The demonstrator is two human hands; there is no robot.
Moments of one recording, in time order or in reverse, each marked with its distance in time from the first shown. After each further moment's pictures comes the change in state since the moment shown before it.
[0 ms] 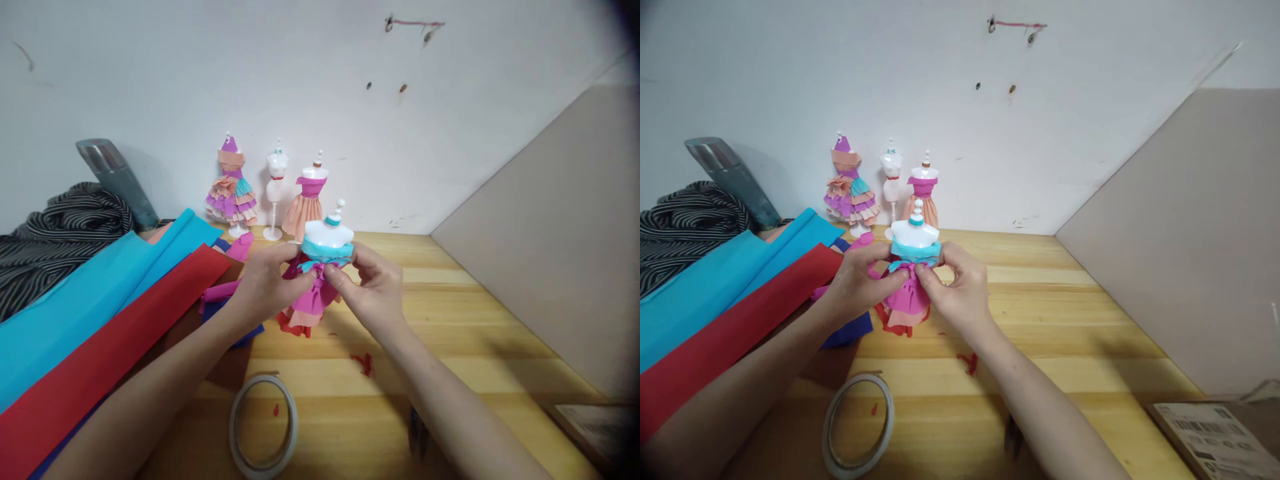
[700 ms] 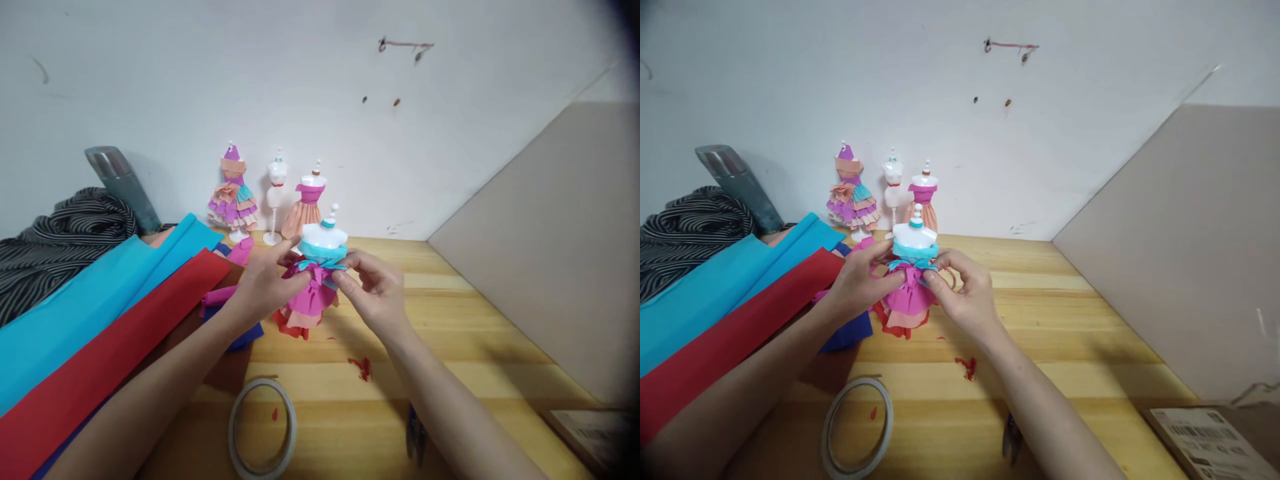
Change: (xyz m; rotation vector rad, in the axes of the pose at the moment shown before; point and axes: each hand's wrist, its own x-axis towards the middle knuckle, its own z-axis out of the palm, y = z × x) left_hand 0.002 -0.002 -0.002 -0.141 -0.060 -0.171; right_hand -0.003 0.009 -0.013 0.111 -0.096 -0.006
